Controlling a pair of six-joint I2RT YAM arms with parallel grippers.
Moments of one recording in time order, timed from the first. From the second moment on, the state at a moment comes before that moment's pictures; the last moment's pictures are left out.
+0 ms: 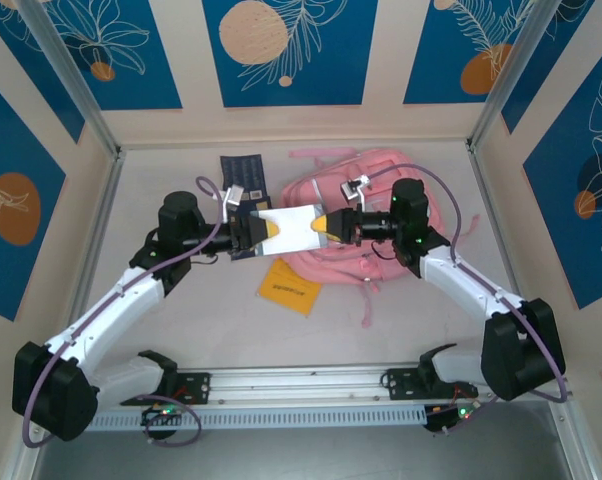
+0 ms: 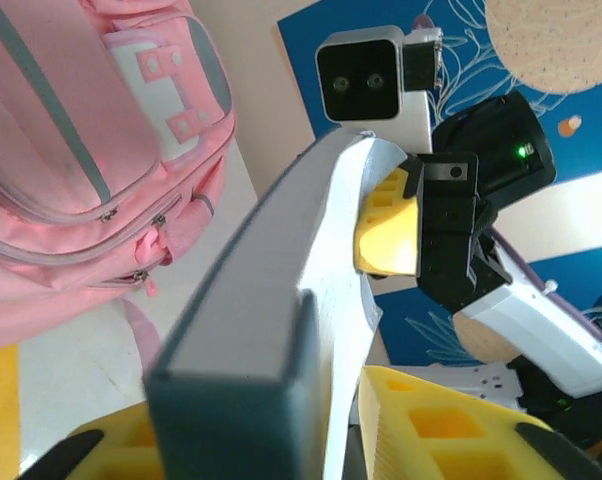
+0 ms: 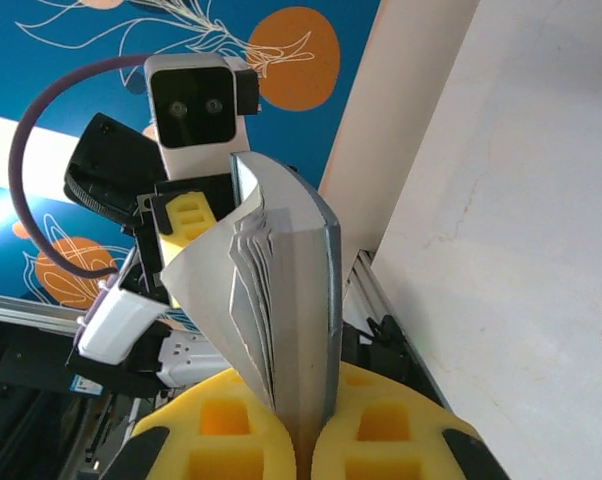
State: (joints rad) left arm -0.44 1.11 0.83 0.01 0.87 -0.95; right arm 0.35 1.27 0.80 0.27 -1.12 1.07
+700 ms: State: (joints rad) left arm -0.47 1.17 0.82 0.11 0.89 -0.97; right arm 0.30 1.23 0.75 0.29 -1.12 1.10
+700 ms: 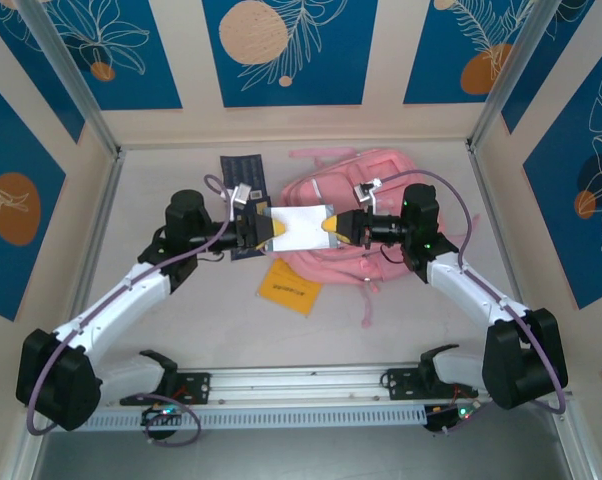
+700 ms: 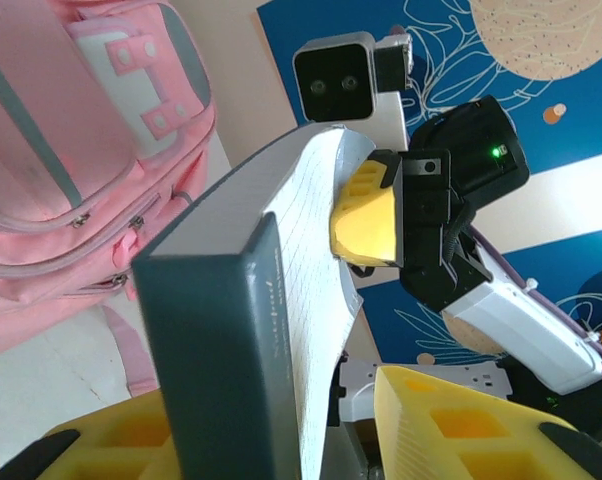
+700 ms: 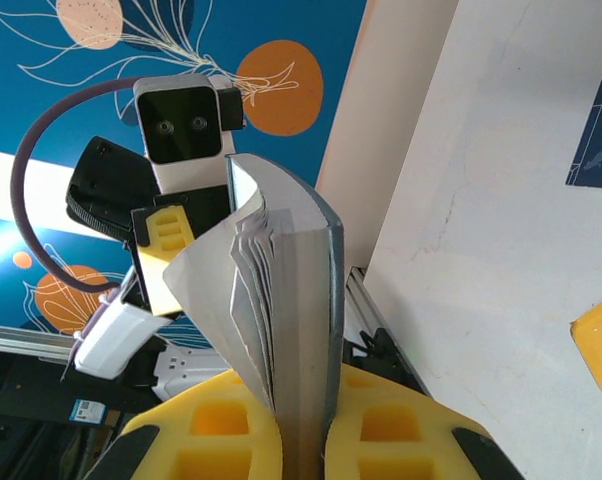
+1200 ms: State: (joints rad) left arm -0.45 1.13 0.81 0.03 0.87 -0.93; right arm 0.34 1.20 0.82 0.00 -0.94 0.92
